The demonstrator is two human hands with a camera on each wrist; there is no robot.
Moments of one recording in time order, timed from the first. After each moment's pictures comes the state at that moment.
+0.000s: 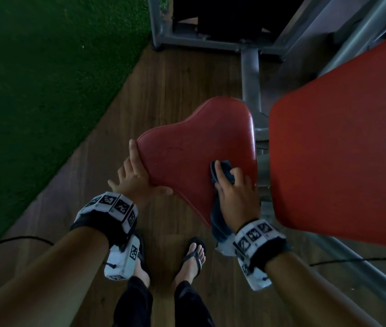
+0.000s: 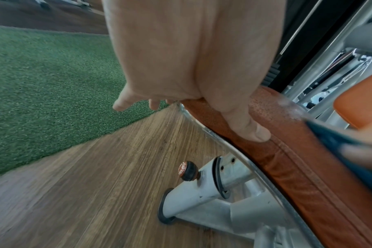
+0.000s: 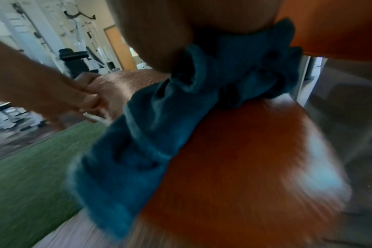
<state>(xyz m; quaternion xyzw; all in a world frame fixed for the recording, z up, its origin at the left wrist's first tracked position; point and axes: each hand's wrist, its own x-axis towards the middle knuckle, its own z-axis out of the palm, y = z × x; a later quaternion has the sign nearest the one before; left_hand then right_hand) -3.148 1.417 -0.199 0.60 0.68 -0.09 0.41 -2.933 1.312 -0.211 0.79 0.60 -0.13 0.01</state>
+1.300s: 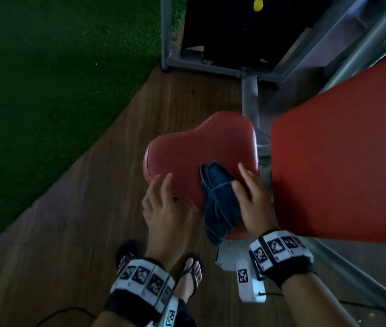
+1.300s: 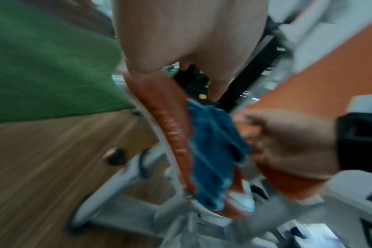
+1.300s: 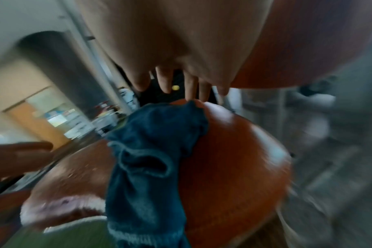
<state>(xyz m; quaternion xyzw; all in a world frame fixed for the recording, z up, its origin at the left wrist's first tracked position) -3.119 1.316 -0.179 0.65 0.64 0.21 0.35 -2.915 1.309 -0.191 0.76 0.48 -0.33 -0.29</state>
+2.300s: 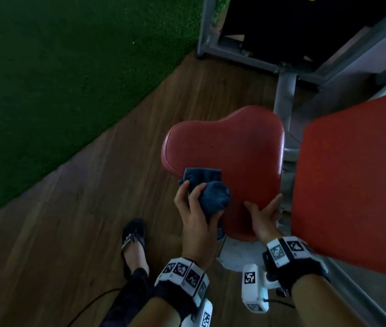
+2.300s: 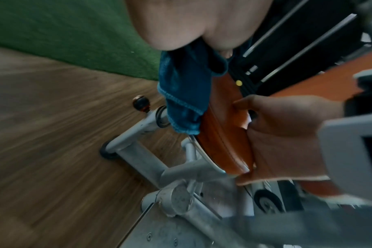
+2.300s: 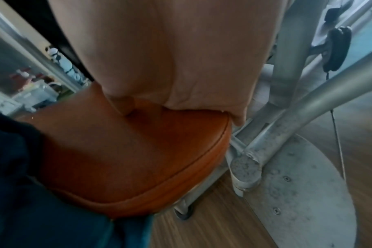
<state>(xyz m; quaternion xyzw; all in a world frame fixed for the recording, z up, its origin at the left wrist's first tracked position) -3.064 1.276 -0.217 0.53 0.65 0.37 0.40 -2.908 1.296 -0.224 0.84 0.21 -0.47 -0.15</state>
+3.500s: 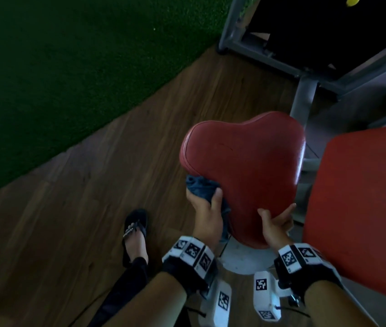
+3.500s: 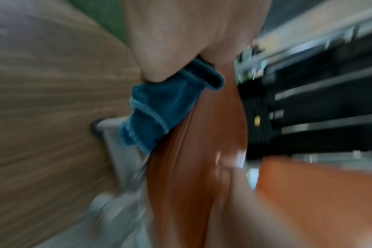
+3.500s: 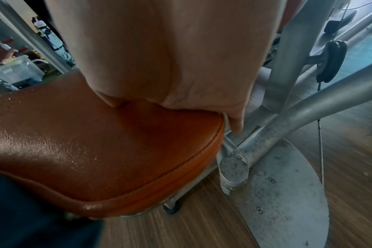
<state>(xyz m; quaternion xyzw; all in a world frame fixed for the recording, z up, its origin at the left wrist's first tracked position) -3.063 1.311 -0.239 0.15 0.65 0.44 0.60 -2.916 1.303 -0.216 0.87 0.21 -0.44 -0.10</state>
